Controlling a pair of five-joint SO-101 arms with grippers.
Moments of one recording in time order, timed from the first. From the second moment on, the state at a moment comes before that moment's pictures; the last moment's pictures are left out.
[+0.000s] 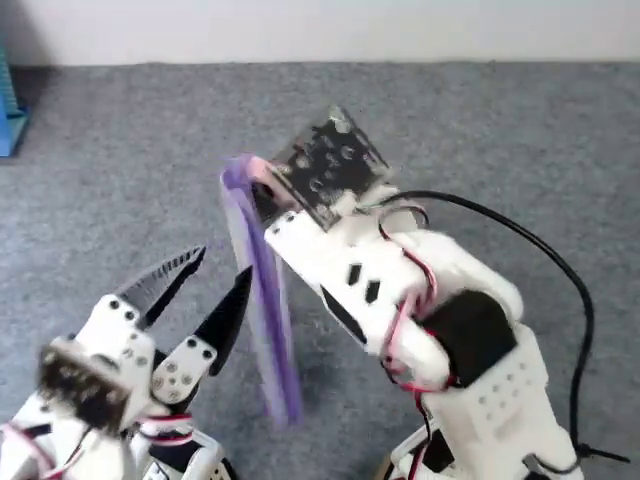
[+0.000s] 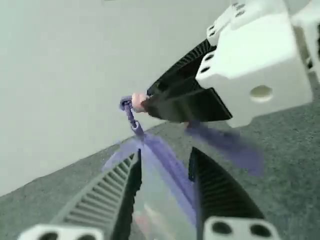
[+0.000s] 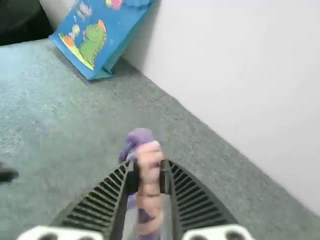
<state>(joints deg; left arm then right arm) 22.7 -84.9 34.1 72.8 -4.8 -39.2 -36.5 -2.8 66.3 13.9</state>
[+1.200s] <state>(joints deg) -16.5 -84.9 41.5 74.2 -4.9 -36.0 -11.1 12.7 40.0 -9.8</state>
